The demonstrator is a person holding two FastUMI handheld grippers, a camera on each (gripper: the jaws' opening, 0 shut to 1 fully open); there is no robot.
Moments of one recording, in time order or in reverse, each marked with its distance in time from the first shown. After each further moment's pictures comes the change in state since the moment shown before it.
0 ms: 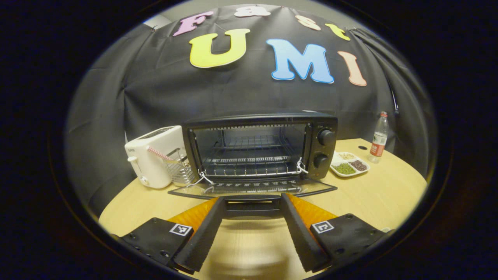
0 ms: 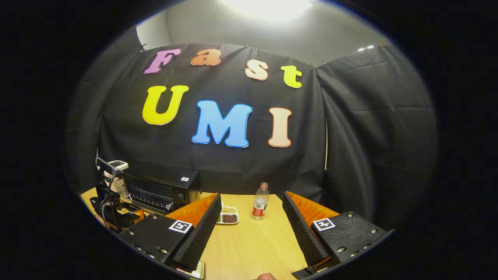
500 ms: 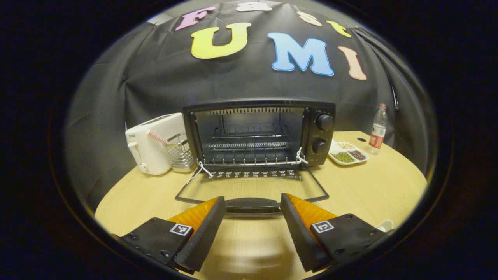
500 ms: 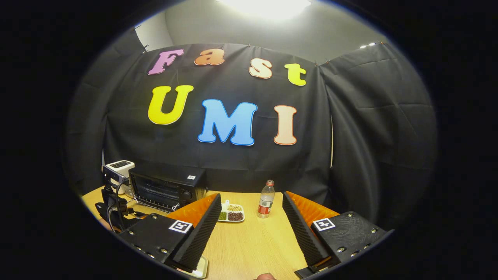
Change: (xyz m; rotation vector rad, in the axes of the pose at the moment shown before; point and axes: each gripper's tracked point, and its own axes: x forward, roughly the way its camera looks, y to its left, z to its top) left arm -0.009 -0.007 -0.009 -0.020 0.028 -0.002; right arm -0.005 0.007 -0.005 0.014 0.010 0.054
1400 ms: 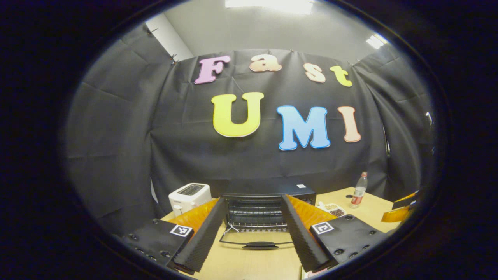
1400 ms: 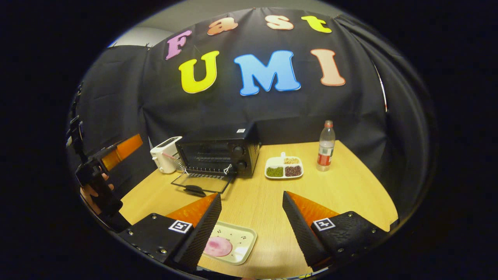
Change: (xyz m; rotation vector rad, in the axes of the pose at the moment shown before) left arm -0.192 0.047 0.179 -0.035 -0.419 0.061; right arm -0.006 0.089 -0.120 0.180 0.422 0.420
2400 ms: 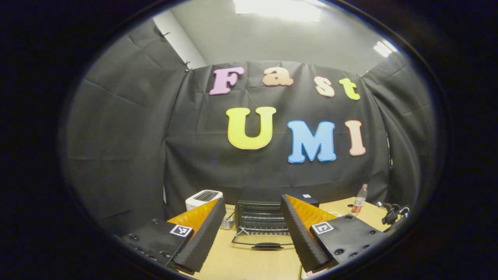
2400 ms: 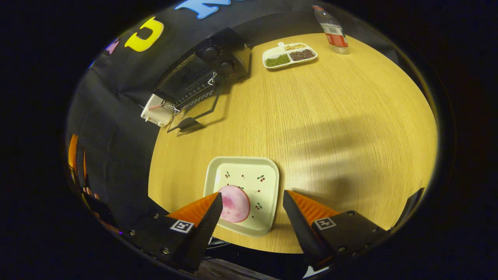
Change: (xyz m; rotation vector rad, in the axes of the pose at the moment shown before) left arm -0.048 0.037 0.035 -0.037 -0.042 0.062; right arm 0.042 0.011 -0.150 0.381 0.696 0.132
